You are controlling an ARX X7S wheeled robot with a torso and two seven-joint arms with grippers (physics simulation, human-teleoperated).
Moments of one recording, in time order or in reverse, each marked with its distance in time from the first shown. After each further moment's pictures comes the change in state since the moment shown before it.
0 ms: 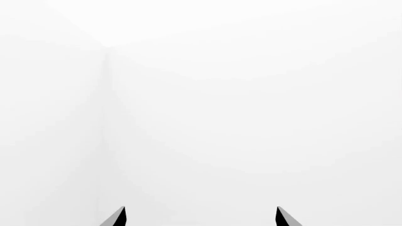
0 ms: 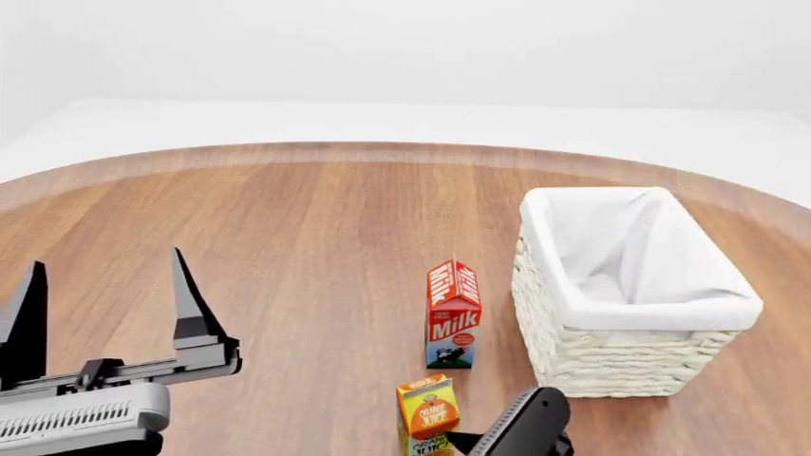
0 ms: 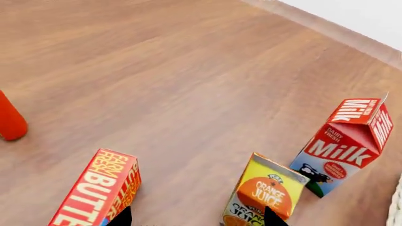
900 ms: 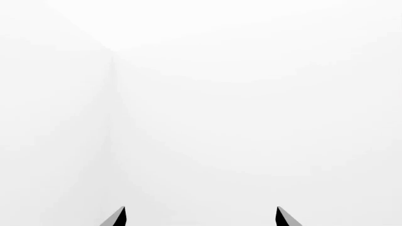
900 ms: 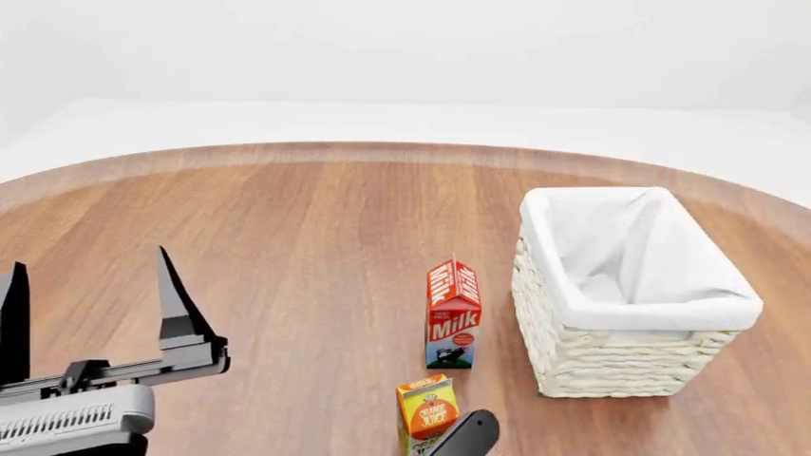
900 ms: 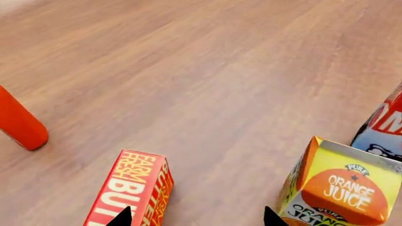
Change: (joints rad) left arm 0.011 -0.017 -0.020 0.006 -0.009 0.013 -0.017; right arm -0.147 -0.138 -0.243 0.141 -0.484 -0.144 -0.230
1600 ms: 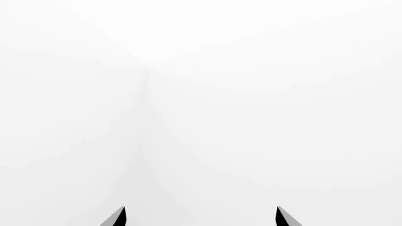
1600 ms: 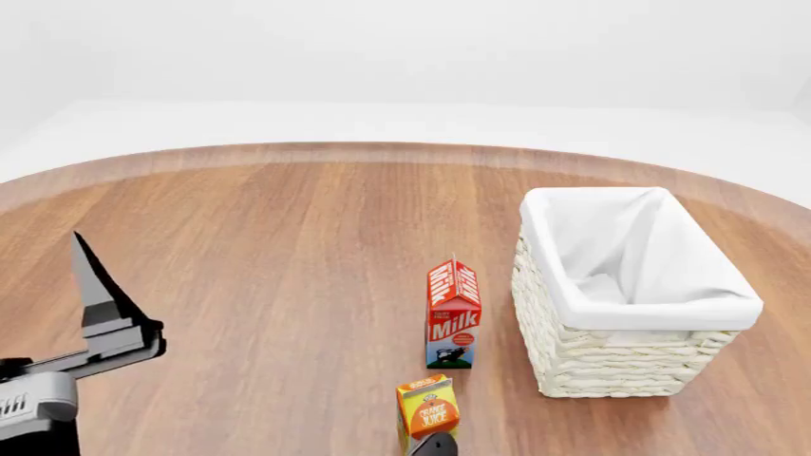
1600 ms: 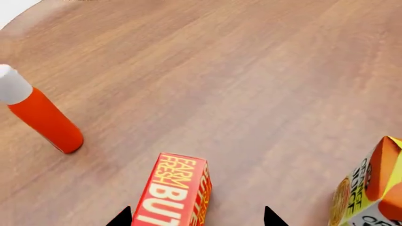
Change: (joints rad) left arm 0.026 -0.039 -0.135 0.026 -0.044 -0.010 -0.052; right arm -0.032 -0.088 -0.132 0.066 -0.085 -0.075 -0.007
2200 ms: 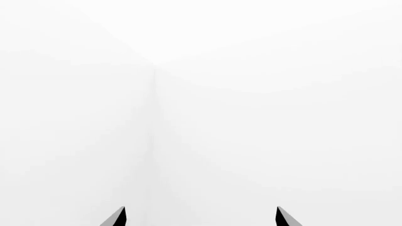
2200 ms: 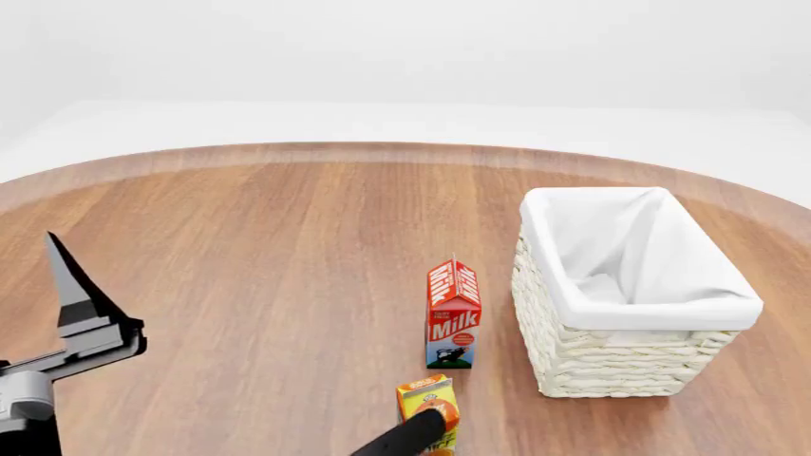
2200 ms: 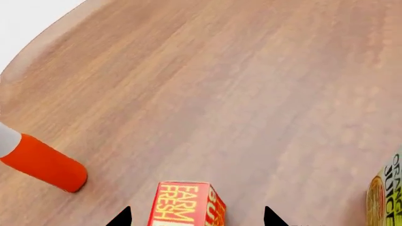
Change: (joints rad) left arm 0.014 -0.009 -0.039 -0.008 -0.017 0.014 -0.012; right arm -0.003 -0.118 0.044 0.199 0.021 -0.104 -0.013
